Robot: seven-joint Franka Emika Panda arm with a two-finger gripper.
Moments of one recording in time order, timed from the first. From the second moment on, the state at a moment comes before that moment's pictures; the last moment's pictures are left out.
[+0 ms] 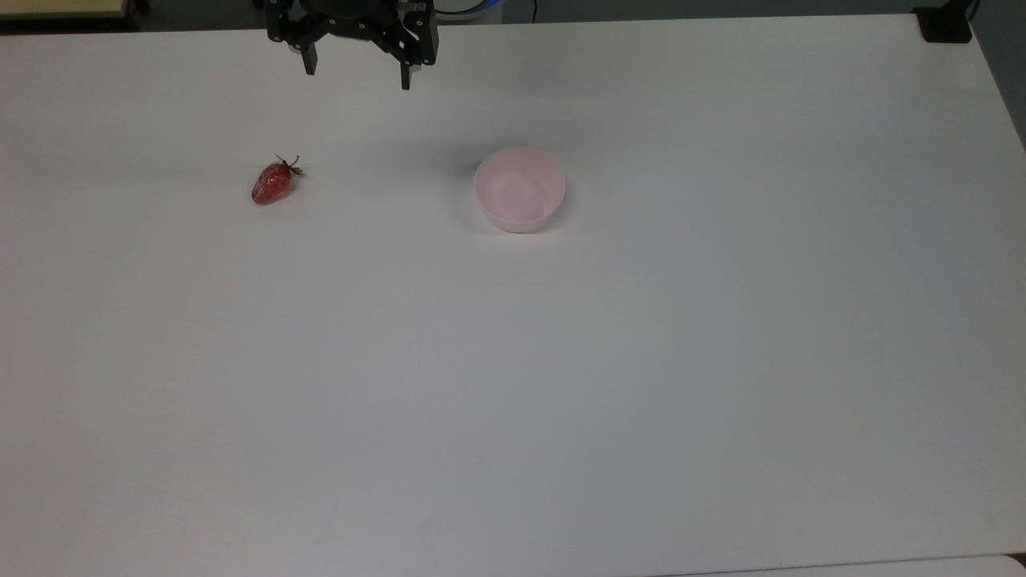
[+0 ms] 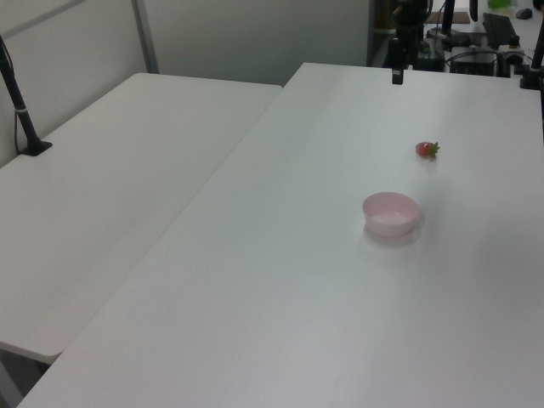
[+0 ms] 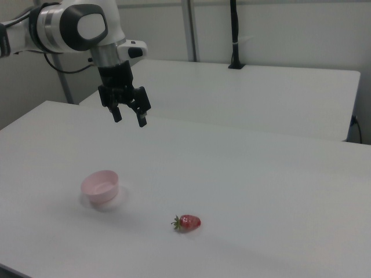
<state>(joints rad) -0.01 0.05 -0.02 -1.65 -0.10 1.68 0.07</state>
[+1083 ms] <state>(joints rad) -0.02 0.11 -0.26 -1.98 -0.10 2.10 0.30</state>
